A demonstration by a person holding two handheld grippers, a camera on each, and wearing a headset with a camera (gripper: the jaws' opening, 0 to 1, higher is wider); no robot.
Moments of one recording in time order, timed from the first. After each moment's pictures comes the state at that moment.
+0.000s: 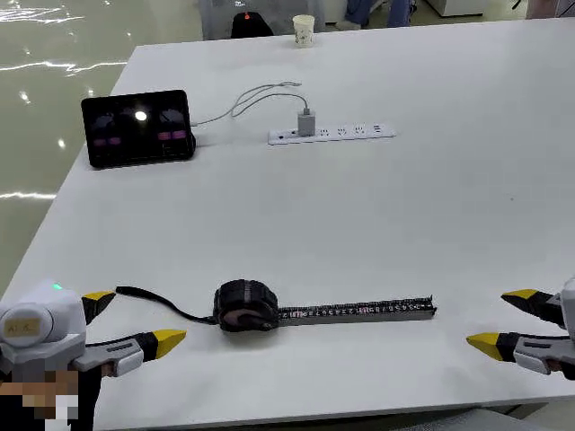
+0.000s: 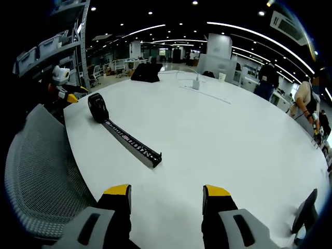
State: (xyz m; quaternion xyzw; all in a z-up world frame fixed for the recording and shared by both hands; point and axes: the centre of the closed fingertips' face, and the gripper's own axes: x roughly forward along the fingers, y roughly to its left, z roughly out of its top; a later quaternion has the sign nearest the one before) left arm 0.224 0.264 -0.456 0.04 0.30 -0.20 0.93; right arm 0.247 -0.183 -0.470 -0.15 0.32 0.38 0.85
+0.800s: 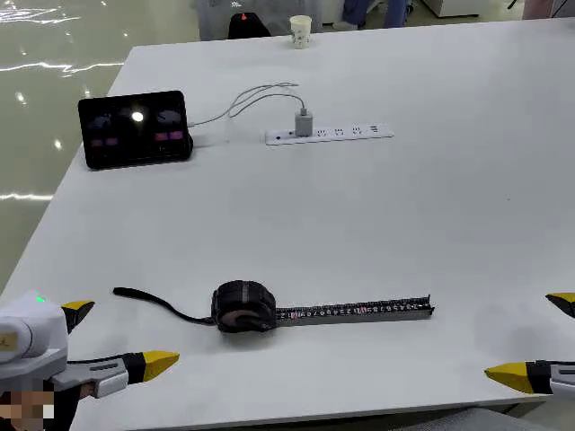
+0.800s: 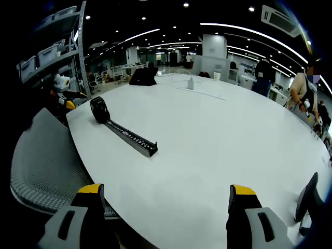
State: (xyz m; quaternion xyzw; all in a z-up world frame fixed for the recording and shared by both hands) left arm 0.210 0.270 -0.460 0.06 0.31 -0.22 0.92; right arm 0.236 -0.207 -0.471 -0.14 0.31 0.38 0.86
